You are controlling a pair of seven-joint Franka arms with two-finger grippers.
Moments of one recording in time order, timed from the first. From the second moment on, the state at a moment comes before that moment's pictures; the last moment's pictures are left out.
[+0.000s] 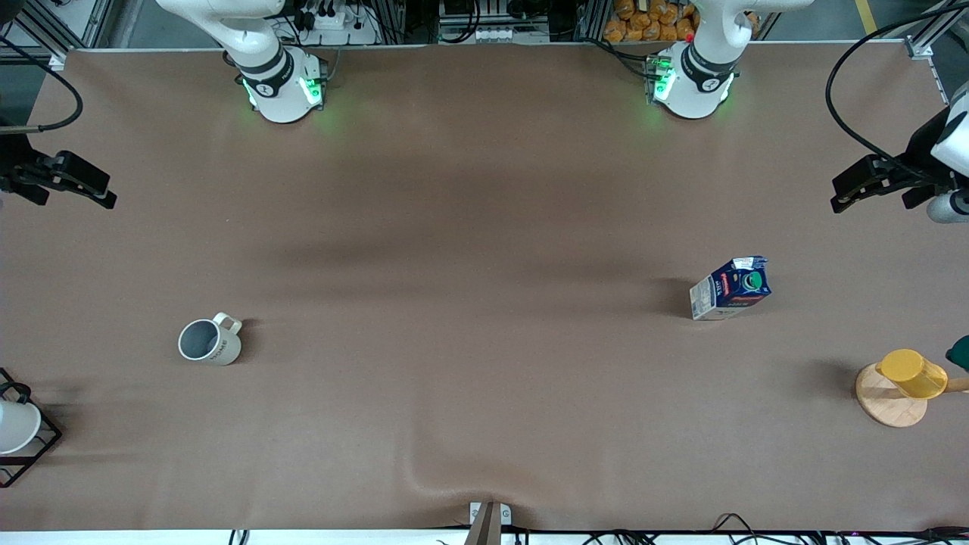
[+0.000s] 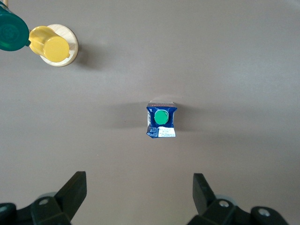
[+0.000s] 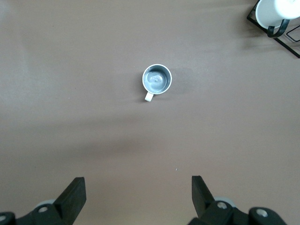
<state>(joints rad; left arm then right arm) -0.08 0.01 0.03 -1.54 0.03 1.57 -0.10 -0.04 -0.02 0.01 -1.57 -0.01 1.55 0.04</state>
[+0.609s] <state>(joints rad) -0.08 0.03 0.03 -1.54 0.03 1.56 -0.10 -0.04 -0.01 0.01 -1.57 -0.01 1.55 0.04</state>
